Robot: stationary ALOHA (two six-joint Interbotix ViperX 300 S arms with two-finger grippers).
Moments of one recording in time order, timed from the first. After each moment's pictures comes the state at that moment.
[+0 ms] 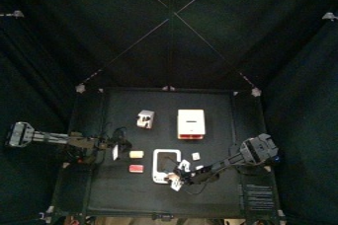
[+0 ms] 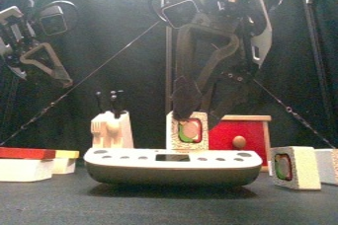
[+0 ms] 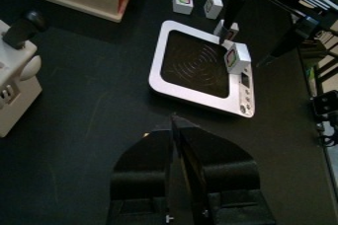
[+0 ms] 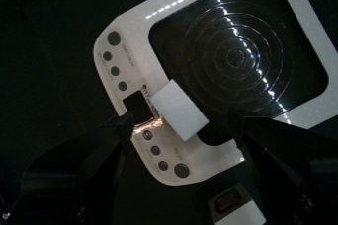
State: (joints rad) left arm 0.03 -0.73 1.24 0.58 -0.02 -0.86; right arm 0.38 0.21 0.38 -0.68 0.59 1.36
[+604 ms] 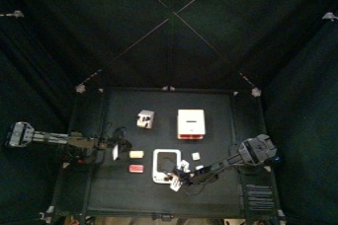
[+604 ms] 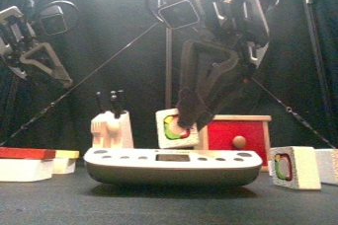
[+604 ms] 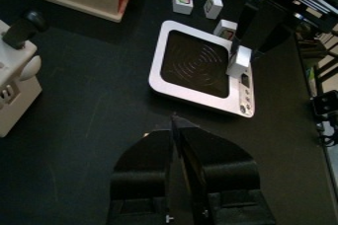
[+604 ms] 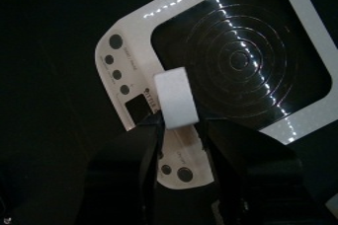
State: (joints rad) left arm 0.03 -0.73 1.24 0.58 -0.02 -0.86; right arm 0.38 0.22 0.36 -0.68 0.60 1.36
